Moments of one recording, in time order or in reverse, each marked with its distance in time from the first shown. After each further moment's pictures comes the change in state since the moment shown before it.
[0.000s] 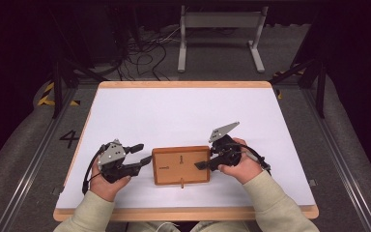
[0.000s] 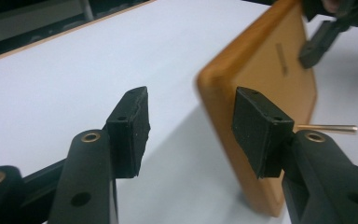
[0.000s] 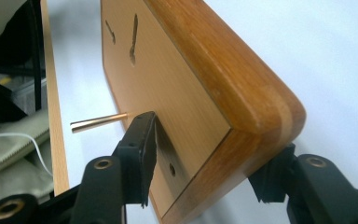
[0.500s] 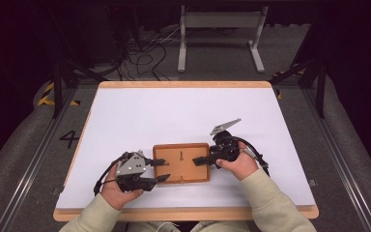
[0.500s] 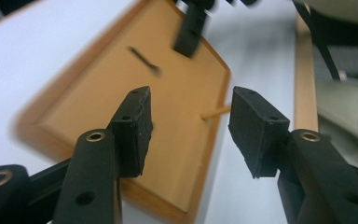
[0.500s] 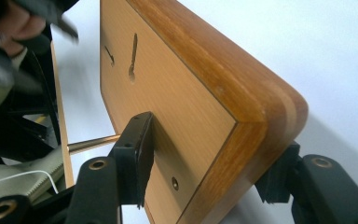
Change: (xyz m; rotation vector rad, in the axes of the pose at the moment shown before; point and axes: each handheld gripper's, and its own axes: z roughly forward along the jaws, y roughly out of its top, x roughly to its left) left arm -0.040 0.018 0.014 0.034 -0.253 0.141; right arm -0.022 -0.005 0.012 -0.066 0.070 0.192
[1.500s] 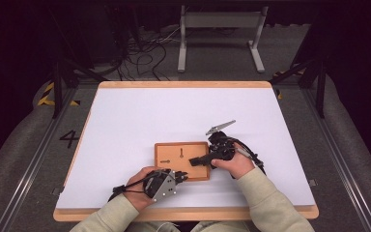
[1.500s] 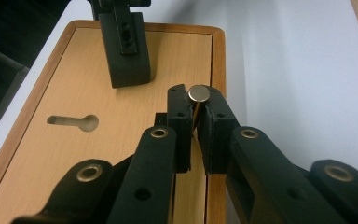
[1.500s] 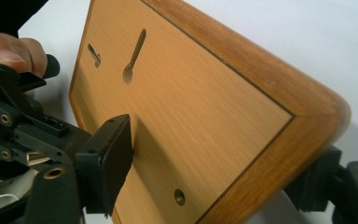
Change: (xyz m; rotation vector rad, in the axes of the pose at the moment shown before) left arm -0.038 -0.011 0.076 0.142 0.085 0.555; right arm -0.011 -0.002 0.021 0.012 -0.045 0.076
